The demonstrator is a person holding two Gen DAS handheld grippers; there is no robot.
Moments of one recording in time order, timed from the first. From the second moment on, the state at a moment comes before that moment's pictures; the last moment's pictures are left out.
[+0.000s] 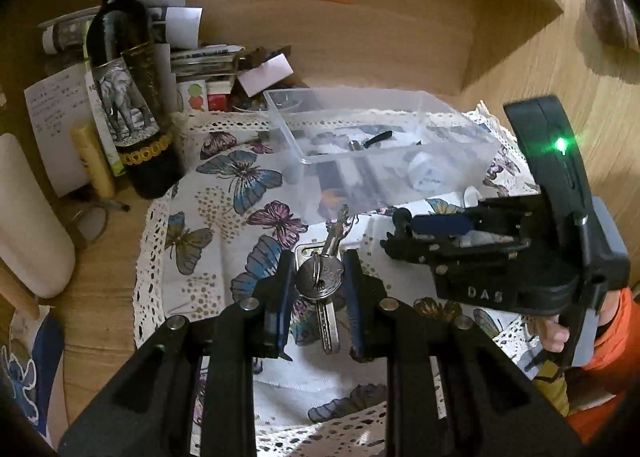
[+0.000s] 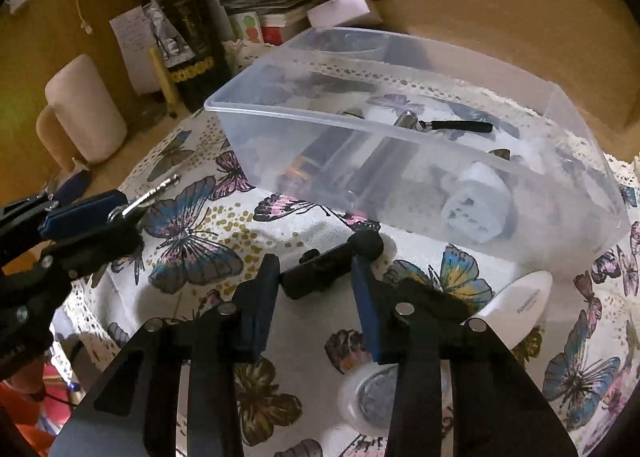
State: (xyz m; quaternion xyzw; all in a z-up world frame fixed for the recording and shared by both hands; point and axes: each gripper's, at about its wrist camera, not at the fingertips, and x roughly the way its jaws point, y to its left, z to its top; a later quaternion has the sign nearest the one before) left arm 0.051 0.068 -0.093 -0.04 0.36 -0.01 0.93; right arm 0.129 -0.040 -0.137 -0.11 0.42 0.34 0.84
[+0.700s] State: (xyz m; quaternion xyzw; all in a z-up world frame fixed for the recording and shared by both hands) left arm 0.064 0.062 -0.079 -0.04 0.34 -0.03 0.94; right arm 0.138 -0.033 -0.144 -0.09 0.43 0.33 0.84
